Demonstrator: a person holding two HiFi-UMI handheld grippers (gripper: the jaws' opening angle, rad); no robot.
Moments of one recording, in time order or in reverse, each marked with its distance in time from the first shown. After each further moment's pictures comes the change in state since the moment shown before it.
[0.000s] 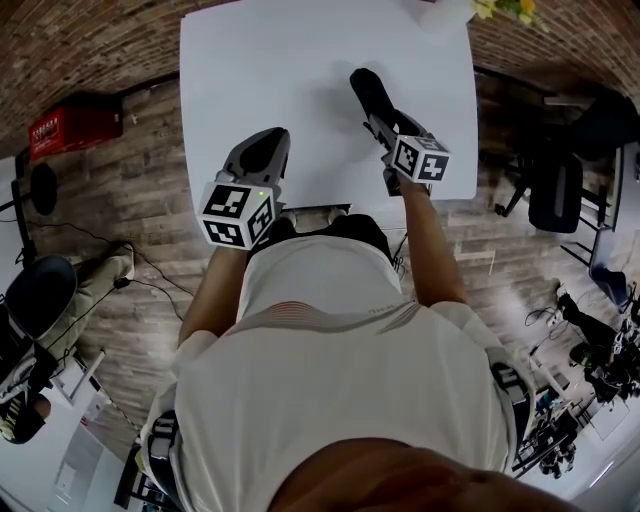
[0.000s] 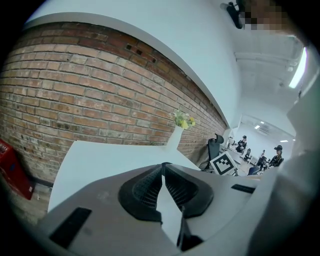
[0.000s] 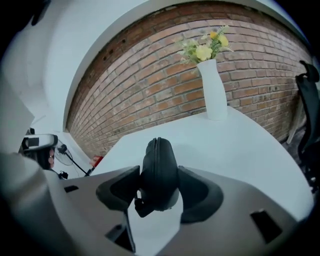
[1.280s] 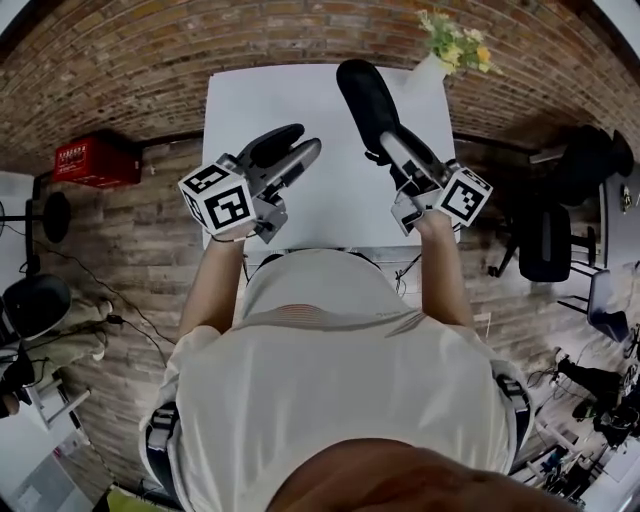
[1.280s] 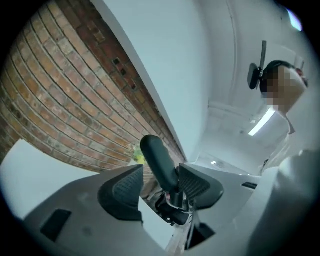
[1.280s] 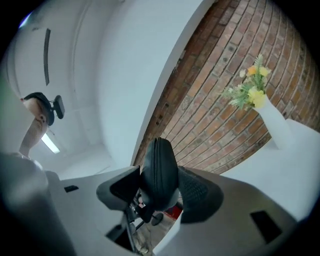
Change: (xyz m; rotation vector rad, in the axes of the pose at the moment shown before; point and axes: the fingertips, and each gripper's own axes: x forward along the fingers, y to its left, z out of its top) left arm -0.035 -0.075 0.138 -0.158 -0.286 -0.480; right arm -0.172 0.148 0.186 0.155 -0.423 0.715
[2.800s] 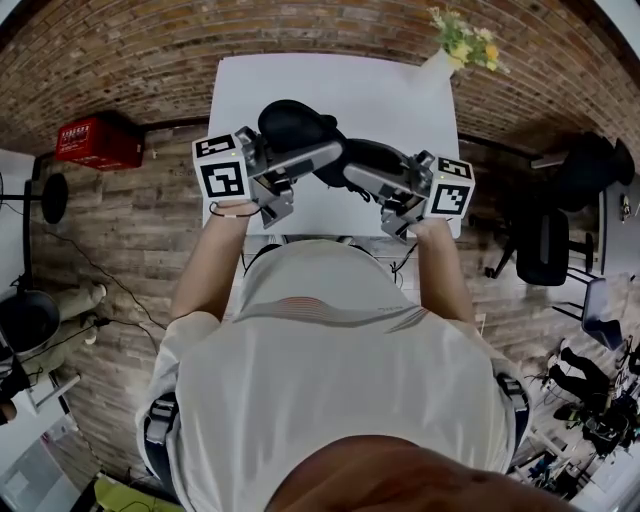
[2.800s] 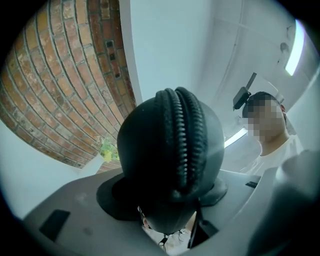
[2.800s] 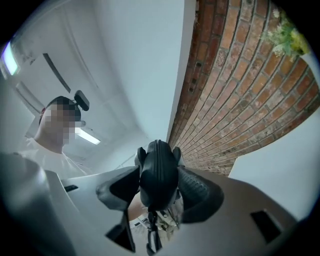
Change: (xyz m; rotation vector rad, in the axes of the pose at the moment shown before) left arm -0.001 -0.060 0.004 -0.125 -0.011 -0.365; right arm 0.020 0.105 -0.077 0.052 0.300 0.432
